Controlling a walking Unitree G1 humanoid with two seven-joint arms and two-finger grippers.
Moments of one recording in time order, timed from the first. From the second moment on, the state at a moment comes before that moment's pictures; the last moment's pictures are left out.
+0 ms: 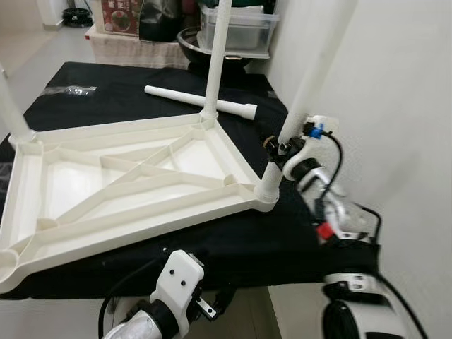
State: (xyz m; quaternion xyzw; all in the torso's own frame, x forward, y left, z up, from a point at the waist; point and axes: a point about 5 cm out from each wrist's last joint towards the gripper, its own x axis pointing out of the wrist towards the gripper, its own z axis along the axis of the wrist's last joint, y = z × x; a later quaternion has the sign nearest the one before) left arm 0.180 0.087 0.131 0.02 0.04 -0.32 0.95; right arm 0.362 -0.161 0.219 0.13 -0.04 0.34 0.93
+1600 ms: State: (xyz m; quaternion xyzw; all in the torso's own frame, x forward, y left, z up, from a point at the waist) left arm 0.178 0.087 0.127 0.02 0.05 -0.32 0.95; right arm 0.355 -0.147 0.216 0.09 -0.03 -0.15 0.98
